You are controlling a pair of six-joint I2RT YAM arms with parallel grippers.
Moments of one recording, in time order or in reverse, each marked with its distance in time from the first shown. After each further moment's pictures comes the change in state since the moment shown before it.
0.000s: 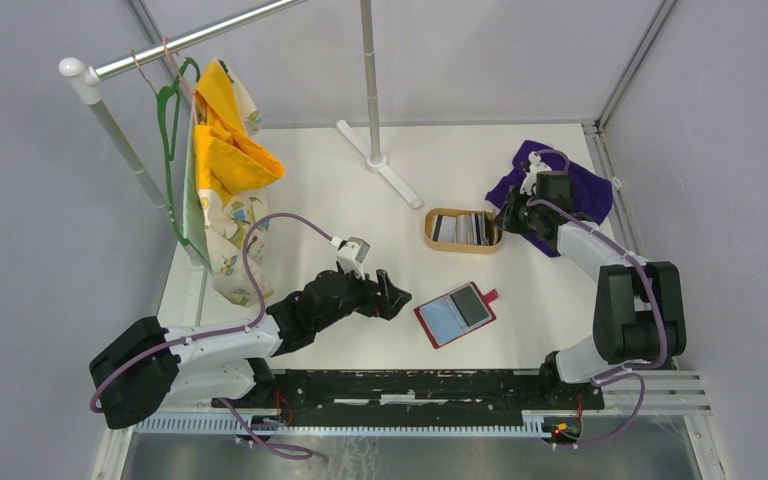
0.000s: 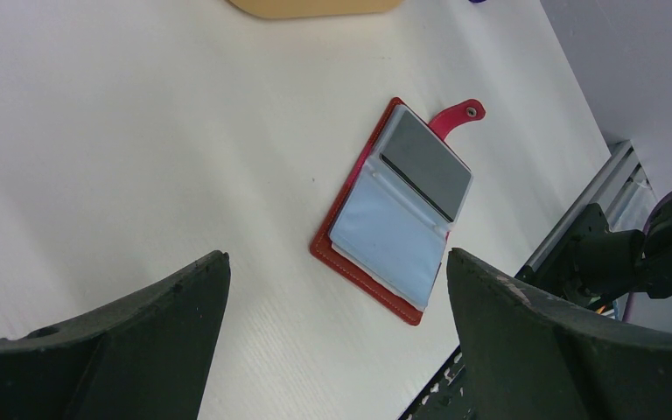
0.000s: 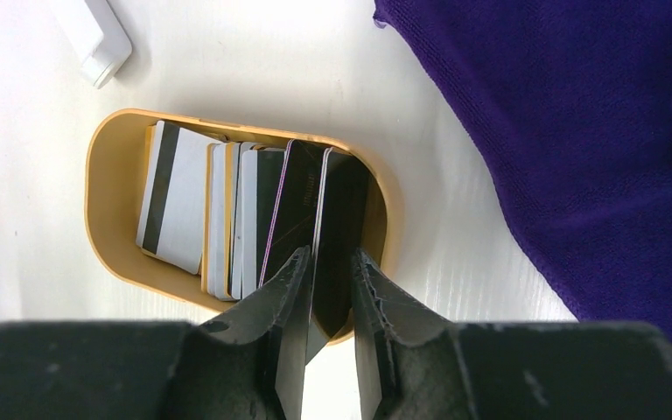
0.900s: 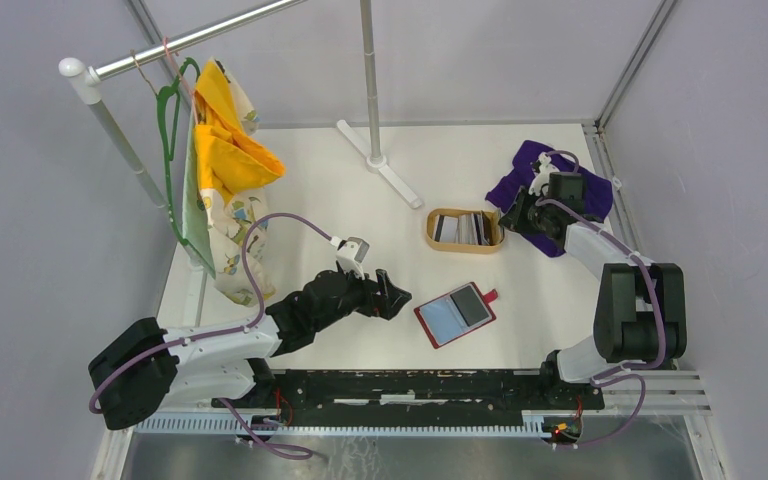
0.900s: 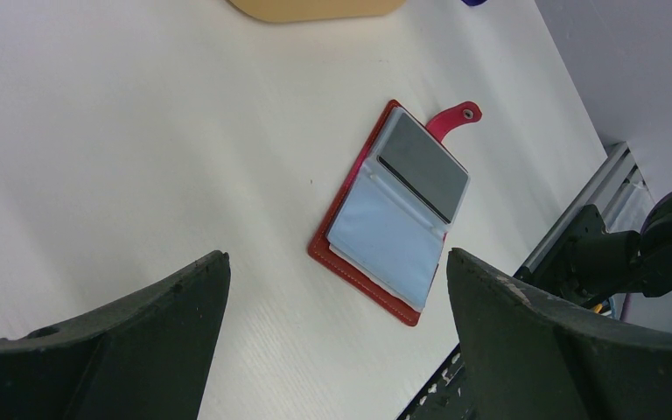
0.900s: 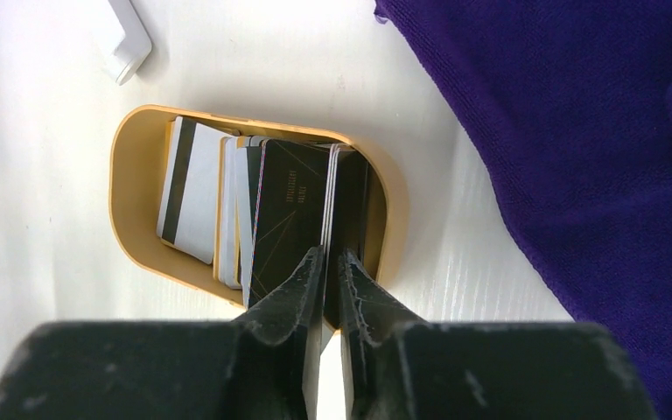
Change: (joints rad) left arm 0.000 -0.008 0.000 -0.001 0.000 0.000; right arm -0.078 0.000 -0.009 0.002 -0.131 -0.006
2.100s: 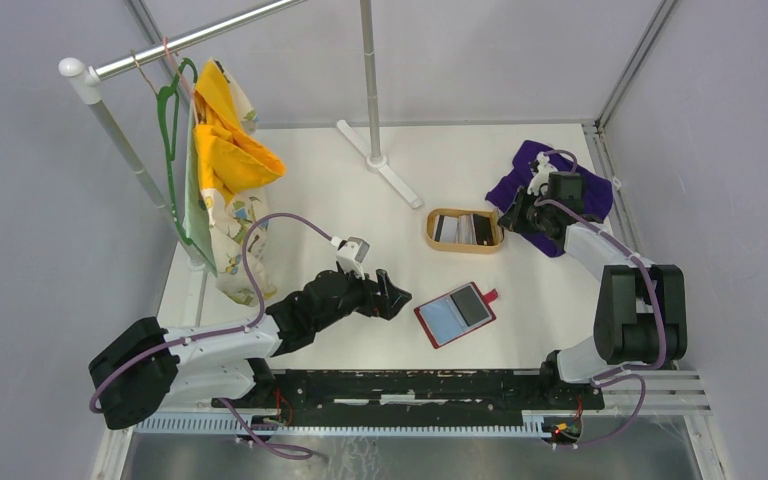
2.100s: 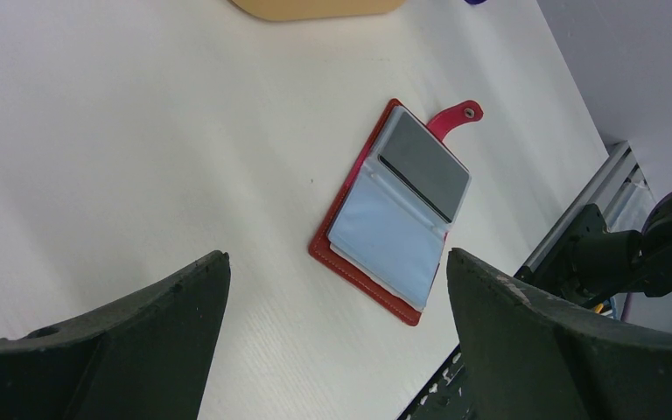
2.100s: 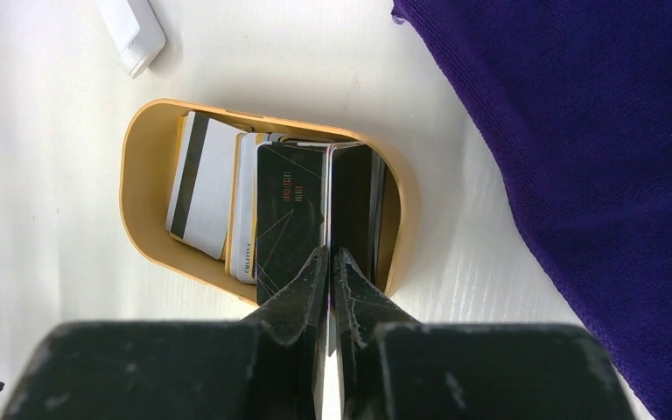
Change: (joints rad) left arm 0.000 0.003 0.000 0.001 0.000 0.000; right arm 0.010 -0.008 -0.001 0.002 -0.023 -0.008
